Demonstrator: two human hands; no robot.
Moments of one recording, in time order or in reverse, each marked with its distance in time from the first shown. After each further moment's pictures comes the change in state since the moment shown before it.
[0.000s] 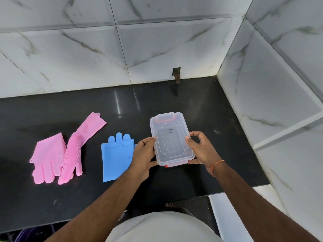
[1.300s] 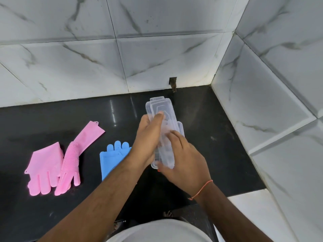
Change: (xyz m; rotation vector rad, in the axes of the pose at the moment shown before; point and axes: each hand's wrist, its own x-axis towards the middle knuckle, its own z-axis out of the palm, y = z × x) left_hand -0.063 0.094 0.037 0.026 -0.146 0.323; right_hand -0.080 -0.043 0.057 -0.781 0.262 -0.803
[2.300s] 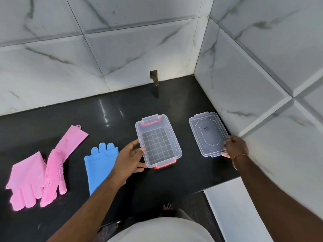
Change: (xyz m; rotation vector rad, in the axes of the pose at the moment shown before) left_hand 0.033 -0.110 -0.059 0.497 -0.130 -0.124; right_hand -0.032 0.267 -0.022 0.461 0.276 1.170
